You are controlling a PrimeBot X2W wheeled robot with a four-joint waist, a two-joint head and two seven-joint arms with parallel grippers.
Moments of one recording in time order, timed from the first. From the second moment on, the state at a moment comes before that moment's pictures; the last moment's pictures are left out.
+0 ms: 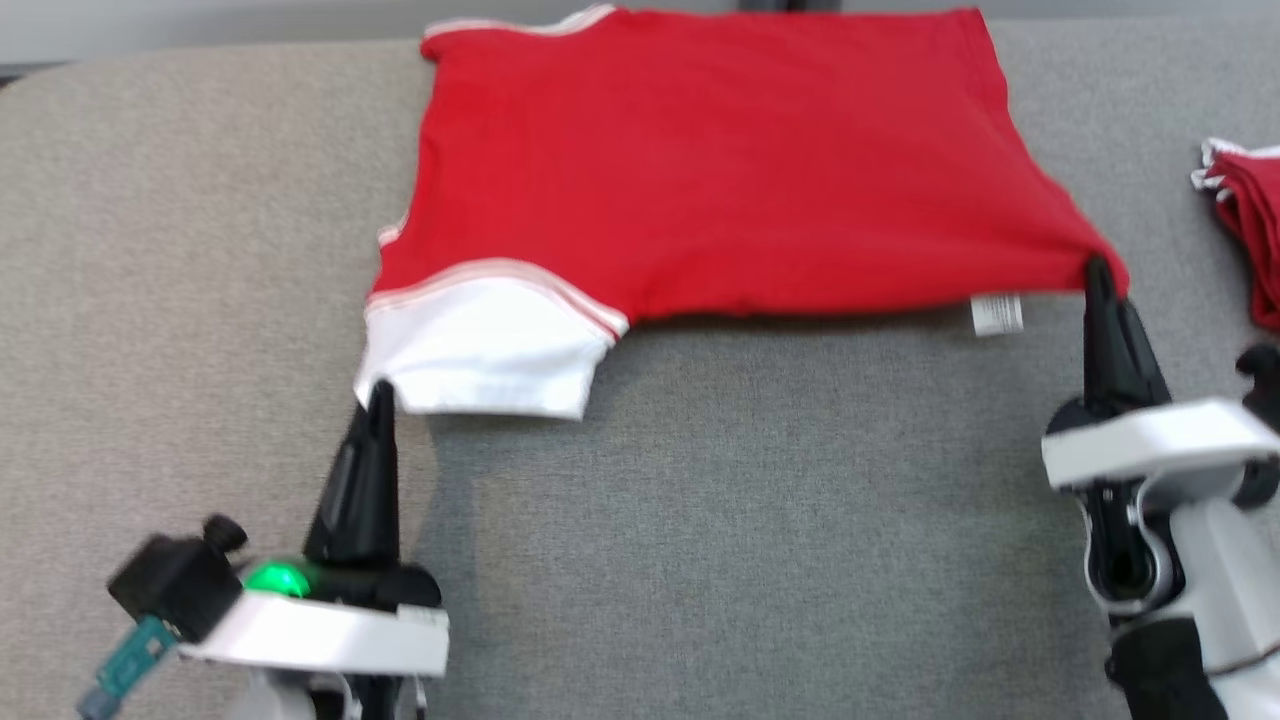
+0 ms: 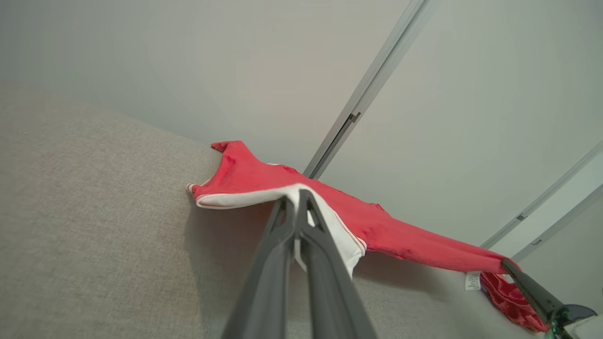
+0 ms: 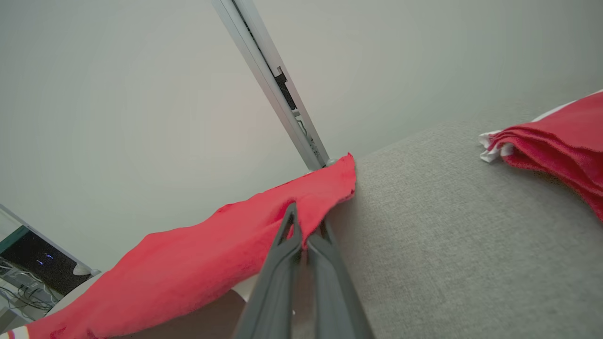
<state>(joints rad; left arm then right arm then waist) -0.08 0.19 -0.27 -0.08 -0.73 0.06 -0.26 -0.45 -0.11 0.05 0.46 0.62 0.13 -0.26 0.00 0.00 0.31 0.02</state>
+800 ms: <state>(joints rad) 0.33 0.23 -0.34 -0.15 -0.68 0.13 -0.23 0.11 -0.06 -0.02 0.26 0.60 0.13 -0.25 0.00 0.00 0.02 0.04</state>
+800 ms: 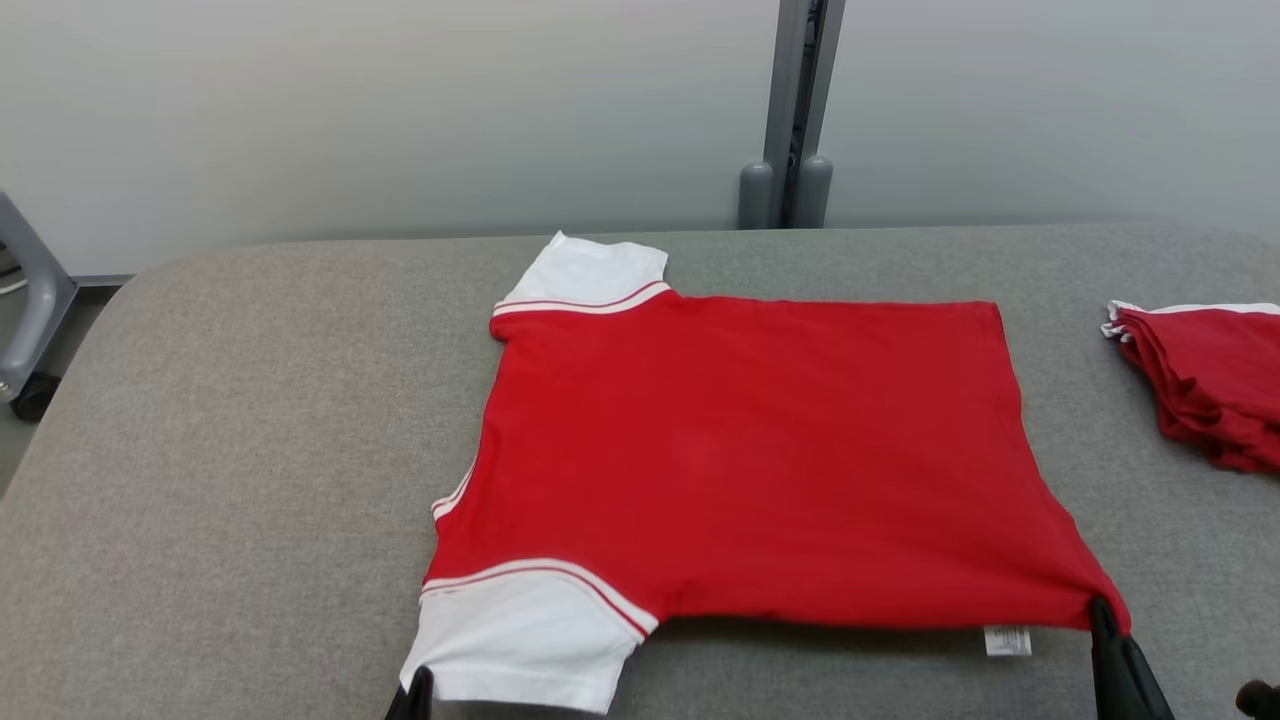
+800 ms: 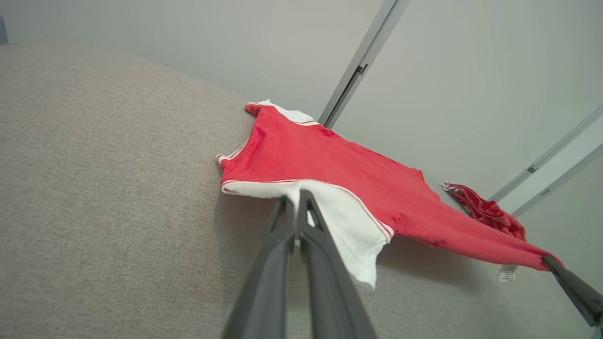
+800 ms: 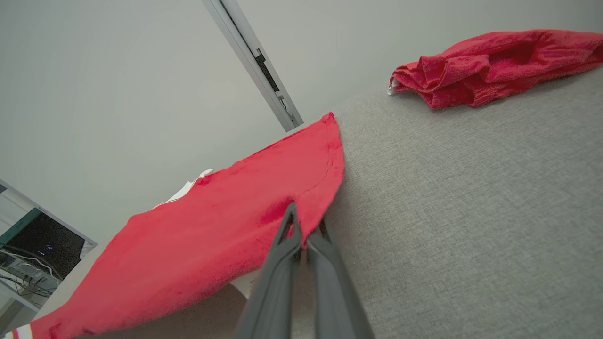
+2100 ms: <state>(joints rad) -0.24 0.13 -0.34 0.26 -0.64 0.02 -0.25 -0.14 -0.05 0.05 0.50 0.74 0.13 -0.24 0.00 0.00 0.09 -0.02</state>
